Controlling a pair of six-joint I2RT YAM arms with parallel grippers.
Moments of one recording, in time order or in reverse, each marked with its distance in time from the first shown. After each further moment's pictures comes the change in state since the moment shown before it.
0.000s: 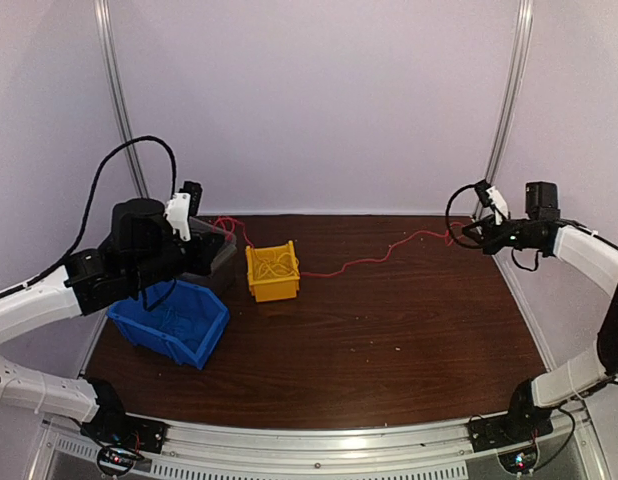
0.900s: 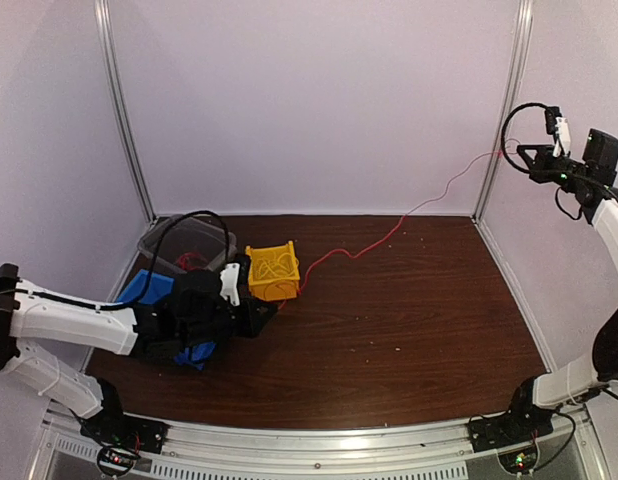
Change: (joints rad) left arm -0.208 0.331 -0.278 0.522 0.135 -0.341; right arm -0.151 -0.053 0.341 0.115 -0.034 0.317
